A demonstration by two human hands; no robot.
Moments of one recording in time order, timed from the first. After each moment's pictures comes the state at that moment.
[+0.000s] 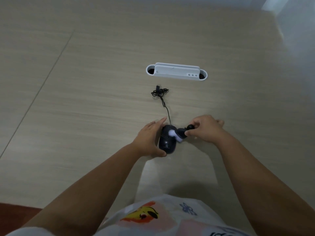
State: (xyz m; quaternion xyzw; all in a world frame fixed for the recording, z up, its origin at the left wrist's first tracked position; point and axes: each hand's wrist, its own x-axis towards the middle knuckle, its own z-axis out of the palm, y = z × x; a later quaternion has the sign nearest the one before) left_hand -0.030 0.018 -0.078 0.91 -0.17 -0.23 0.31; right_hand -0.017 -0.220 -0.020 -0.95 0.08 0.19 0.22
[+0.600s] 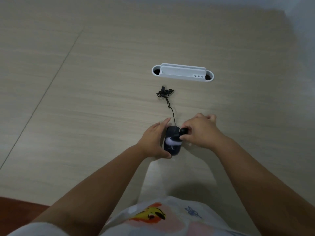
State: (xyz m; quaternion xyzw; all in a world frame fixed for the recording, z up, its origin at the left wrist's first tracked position) left_hand -0.029 0.013 -0.080 0.91 -0.17 -0.24 0.29; right_hand -0.019 -0.188 -0.001 -0.98 -0.11 0.15 0.11
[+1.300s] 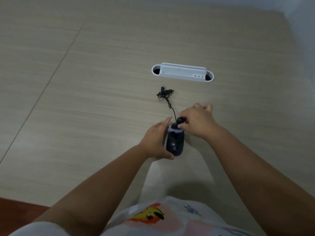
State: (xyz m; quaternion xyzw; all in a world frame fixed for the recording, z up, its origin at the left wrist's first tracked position) left_hand -0.030 0.004 -0.075 0.91 -0.16 -0.24 0.30; right_hand 0.011 -0.179 0.003 -0.98 -0.12 0.12 0.06
